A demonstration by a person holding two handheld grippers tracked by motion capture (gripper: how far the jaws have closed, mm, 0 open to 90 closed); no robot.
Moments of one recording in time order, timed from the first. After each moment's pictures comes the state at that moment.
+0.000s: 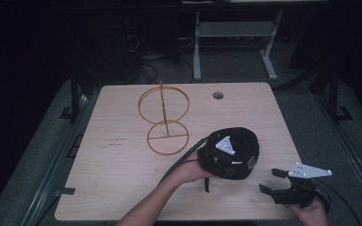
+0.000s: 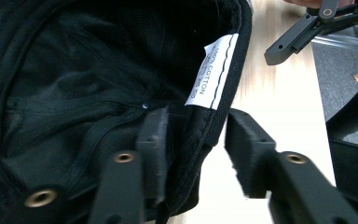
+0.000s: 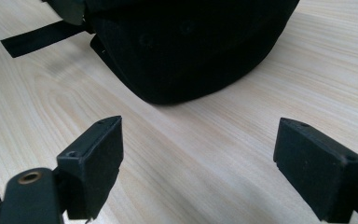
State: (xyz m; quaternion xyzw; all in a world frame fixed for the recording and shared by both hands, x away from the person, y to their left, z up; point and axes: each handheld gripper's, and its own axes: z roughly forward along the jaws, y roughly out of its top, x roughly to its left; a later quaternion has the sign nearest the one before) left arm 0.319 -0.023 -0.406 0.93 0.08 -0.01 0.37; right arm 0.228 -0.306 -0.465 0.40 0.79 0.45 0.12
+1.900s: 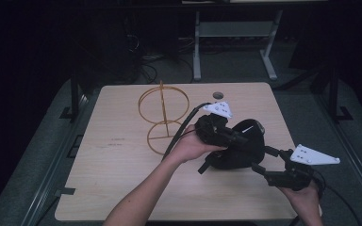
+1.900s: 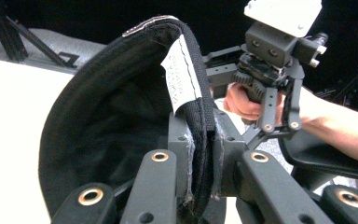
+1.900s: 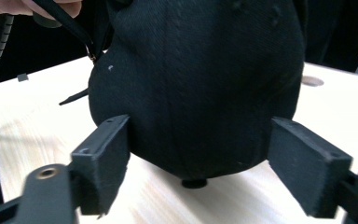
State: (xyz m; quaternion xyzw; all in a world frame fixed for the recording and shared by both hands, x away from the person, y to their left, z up) left arm 0.336 -0.013 -0.303 0.86 0.08 -0.06 0.51; right arm 0.241 -0.274 -0.395 0.33 0.74 0.55 0.18
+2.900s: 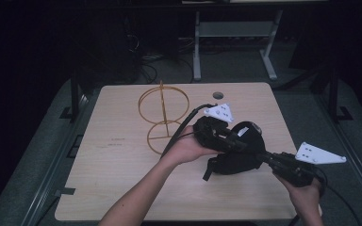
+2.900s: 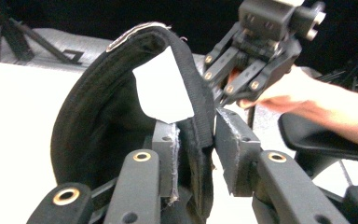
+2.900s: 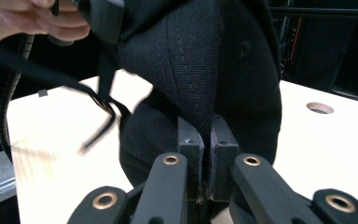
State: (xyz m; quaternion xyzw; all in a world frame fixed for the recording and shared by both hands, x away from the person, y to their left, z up) left arm 0.323 -0.004 -0.293 0.87 0.07 -0.02 0.48; right arm 0.242 -0.277 -0.383 0.30 0.73 0.59 0.18
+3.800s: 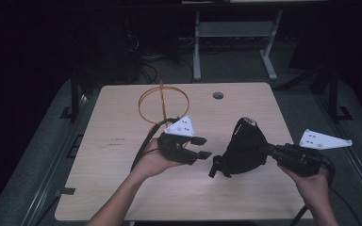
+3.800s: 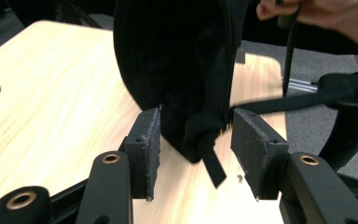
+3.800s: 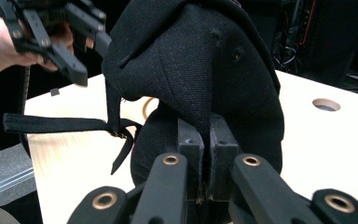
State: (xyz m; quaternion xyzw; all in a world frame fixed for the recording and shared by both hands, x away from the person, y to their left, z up) left arm 0.302 0.078 -0.324 0.88 0.11 0.04 0.47; right arm 0.255 -0.281 -0.350 0.31 0.75 0.57 0.14
